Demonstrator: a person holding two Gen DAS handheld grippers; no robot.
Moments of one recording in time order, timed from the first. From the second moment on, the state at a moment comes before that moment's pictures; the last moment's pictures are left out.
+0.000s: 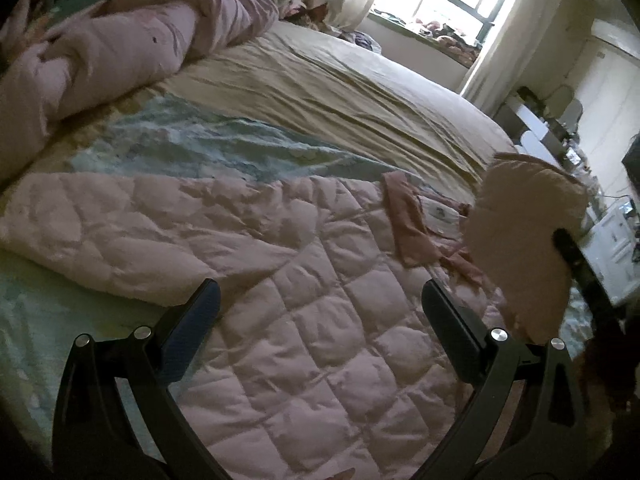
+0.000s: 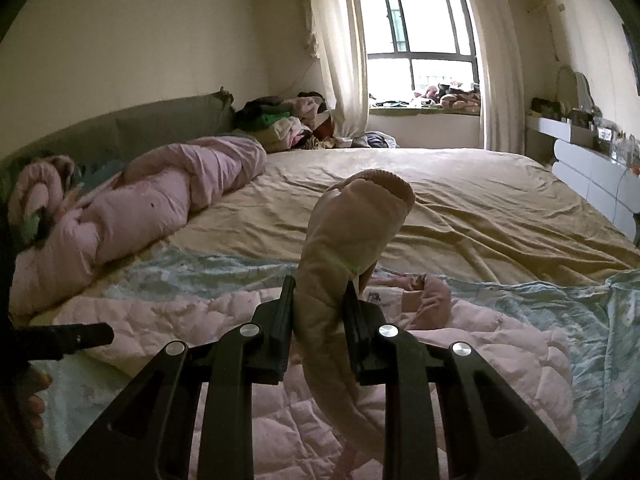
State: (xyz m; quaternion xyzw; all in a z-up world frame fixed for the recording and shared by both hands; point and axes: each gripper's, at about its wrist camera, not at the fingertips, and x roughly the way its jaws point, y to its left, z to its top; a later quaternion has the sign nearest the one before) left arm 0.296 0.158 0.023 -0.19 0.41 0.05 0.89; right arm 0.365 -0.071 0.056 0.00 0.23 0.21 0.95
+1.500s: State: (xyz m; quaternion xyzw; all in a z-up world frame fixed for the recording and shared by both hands) left arm 0.332 0.134 -0.052 -0.26 0.46 -0.05 0.85; right arm 0.295 -0.072 -0.006 -0.02 0.35 0.29 0.89
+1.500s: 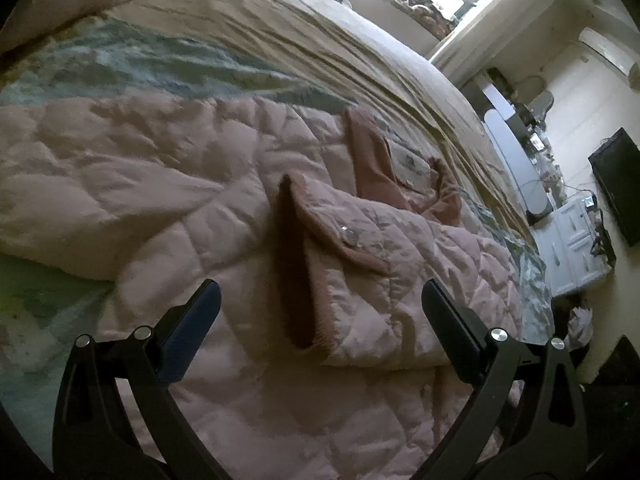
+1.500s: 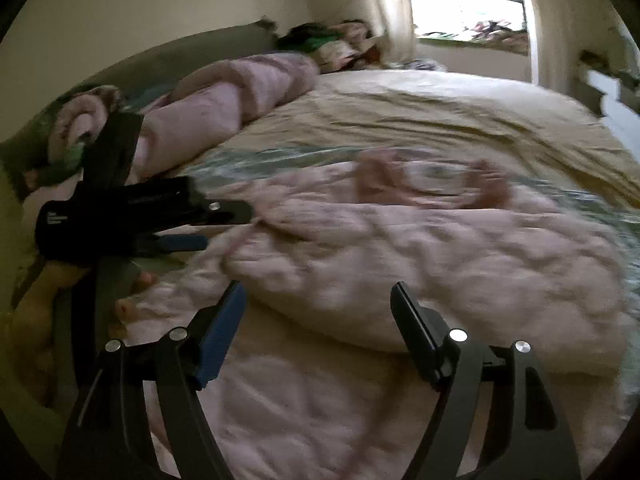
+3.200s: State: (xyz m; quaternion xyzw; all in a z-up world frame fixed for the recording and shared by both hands) left arm 0.312 0.105 -0.056 -0.07 0.44 0.02 0.90; right arm 0.423 -0.213 -0.061 0.03 0.46 0.05 0.89
